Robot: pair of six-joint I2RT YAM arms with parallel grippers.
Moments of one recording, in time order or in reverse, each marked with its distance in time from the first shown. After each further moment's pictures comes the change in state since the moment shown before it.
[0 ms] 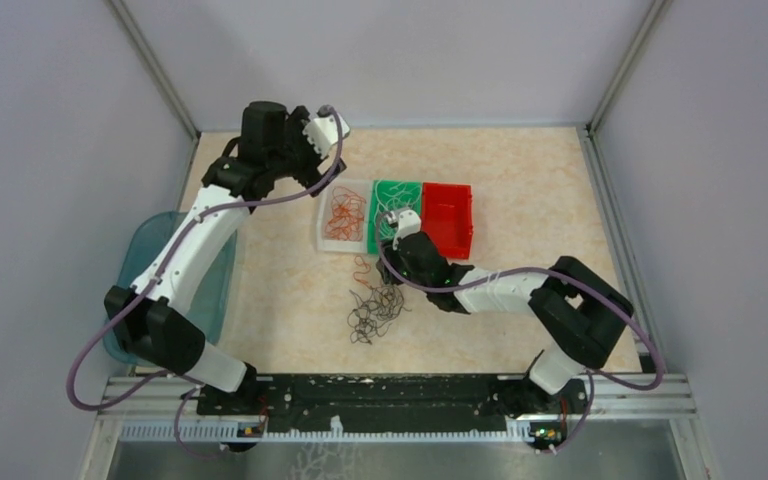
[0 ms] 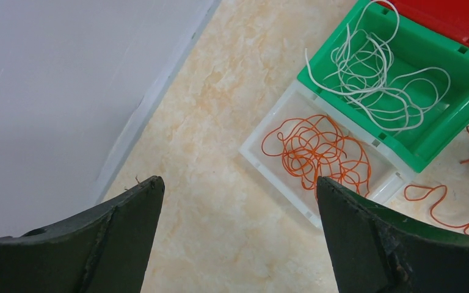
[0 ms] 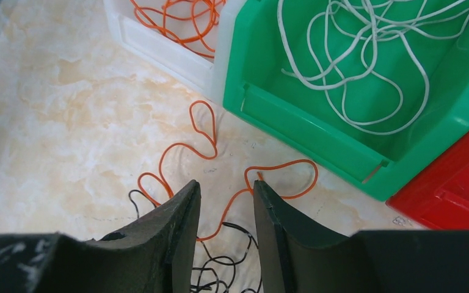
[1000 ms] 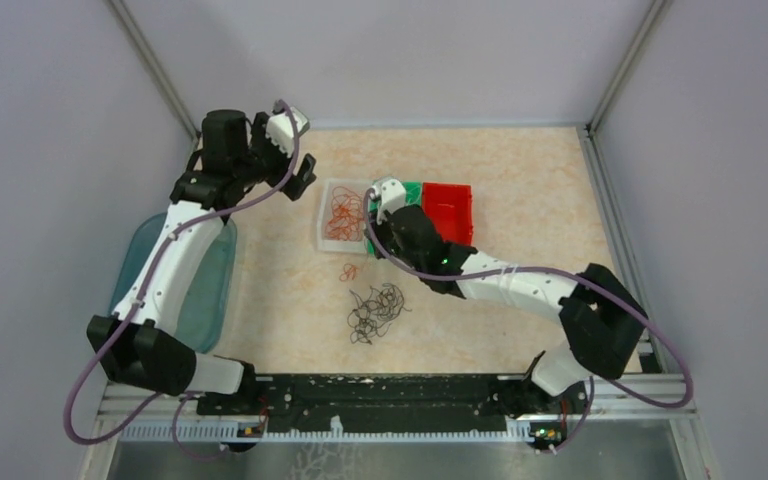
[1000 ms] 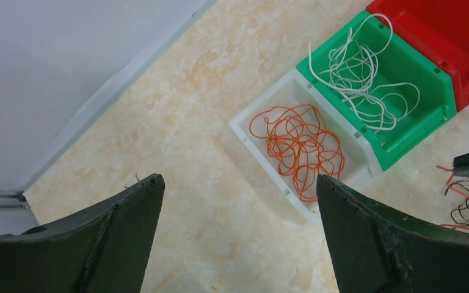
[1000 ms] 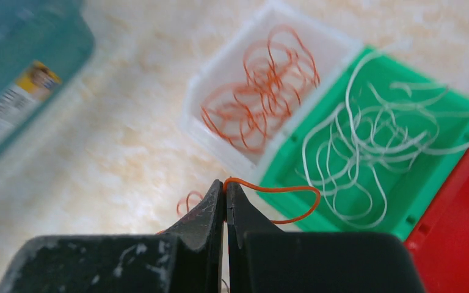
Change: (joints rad) left arm 0.140 -0.127 -0.097 0.029 0.122 -0.212; right arm 0.033 -0.037 0.215 -0.163 0.033 -0.178
